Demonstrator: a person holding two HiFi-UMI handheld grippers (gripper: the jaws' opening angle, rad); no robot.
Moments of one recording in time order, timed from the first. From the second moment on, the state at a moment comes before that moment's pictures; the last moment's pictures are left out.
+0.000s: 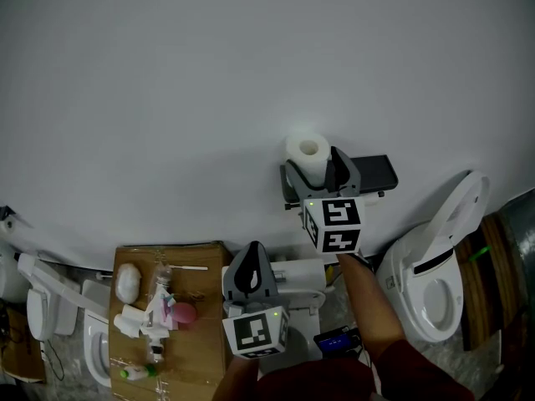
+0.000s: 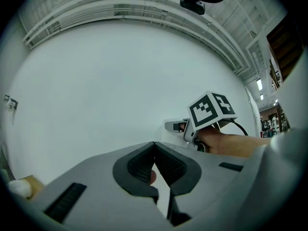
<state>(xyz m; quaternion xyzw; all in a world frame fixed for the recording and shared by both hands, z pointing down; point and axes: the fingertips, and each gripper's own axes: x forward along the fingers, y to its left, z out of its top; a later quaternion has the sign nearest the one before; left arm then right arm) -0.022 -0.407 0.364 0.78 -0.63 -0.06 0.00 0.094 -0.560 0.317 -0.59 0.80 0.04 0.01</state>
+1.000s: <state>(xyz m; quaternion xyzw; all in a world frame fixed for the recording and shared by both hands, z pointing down) -0.018 -0.407 0.355 0.78 -0.63 -0.06 -0.01 0.131 -0.430 0.372 -0.60 0.80 0.00 0.00</state>
